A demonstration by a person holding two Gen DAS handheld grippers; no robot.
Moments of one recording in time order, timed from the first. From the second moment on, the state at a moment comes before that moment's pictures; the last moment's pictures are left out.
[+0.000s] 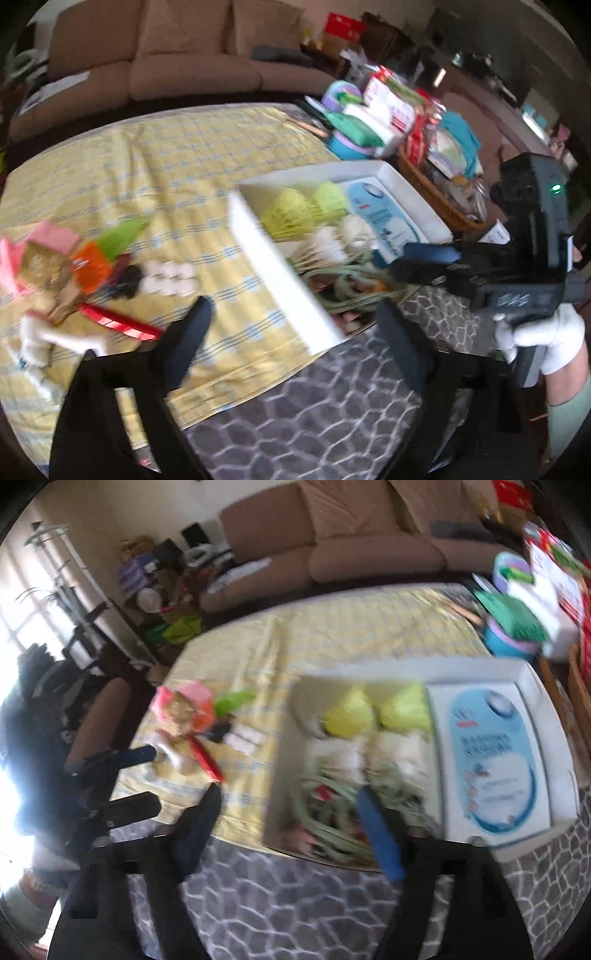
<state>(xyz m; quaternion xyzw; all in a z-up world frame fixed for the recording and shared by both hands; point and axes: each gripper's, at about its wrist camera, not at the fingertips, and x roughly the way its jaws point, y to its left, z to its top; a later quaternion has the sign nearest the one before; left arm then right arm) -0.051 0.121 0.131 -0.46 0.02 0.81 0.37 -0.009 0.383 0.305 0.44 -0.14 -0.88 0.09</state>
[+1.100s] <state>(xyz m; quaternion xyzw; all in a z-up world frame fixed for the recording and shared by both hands) -0.070 -0.150 0.067 -0.47 -0.09 0.85 0.22 -0.094 0.236 0.234 0.44 -0.07 -0.89 0.08</state>
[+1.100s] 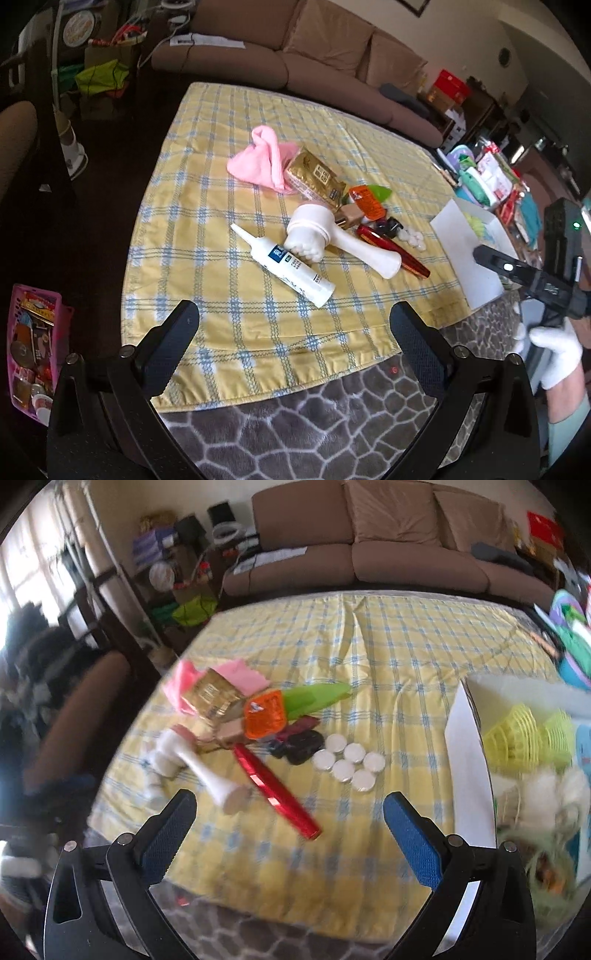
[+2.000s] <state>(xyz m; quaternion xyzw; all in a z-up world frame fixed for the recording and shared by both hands) -0.083 -0.111 0.059 -0.47 -0.07 0.83 0.30 -0.193 0.248 0.173 0.62 0.13 -0.76 0.17</state>
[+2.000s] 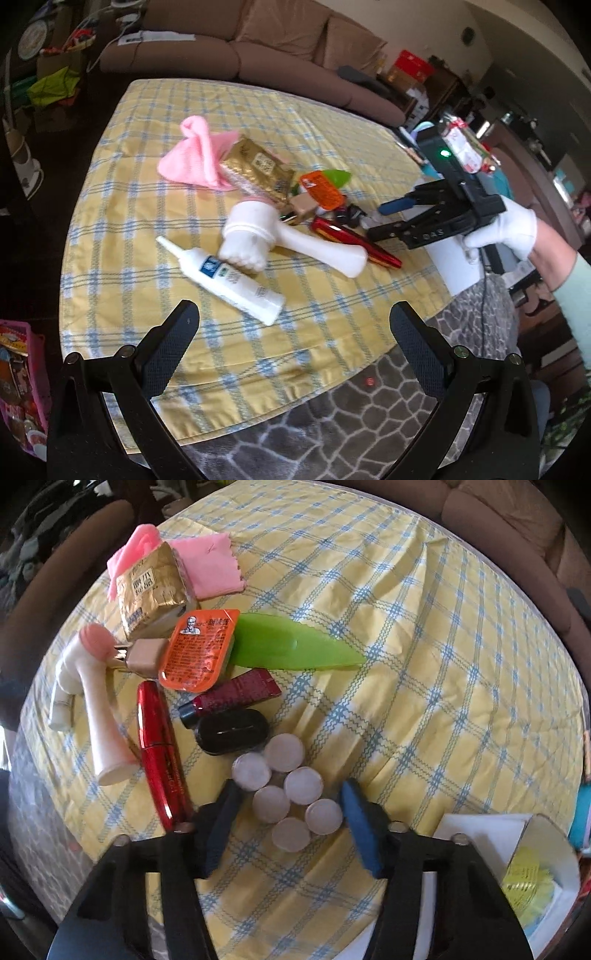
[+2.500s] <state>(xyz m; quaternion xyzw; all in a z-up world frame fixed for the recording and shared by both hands) -0.105 -0.024 0.083 -0.44 0.02 0.83 0.34 -0.121 0.284 0.265 0.54 -0.08 -0.82 0.18</state>
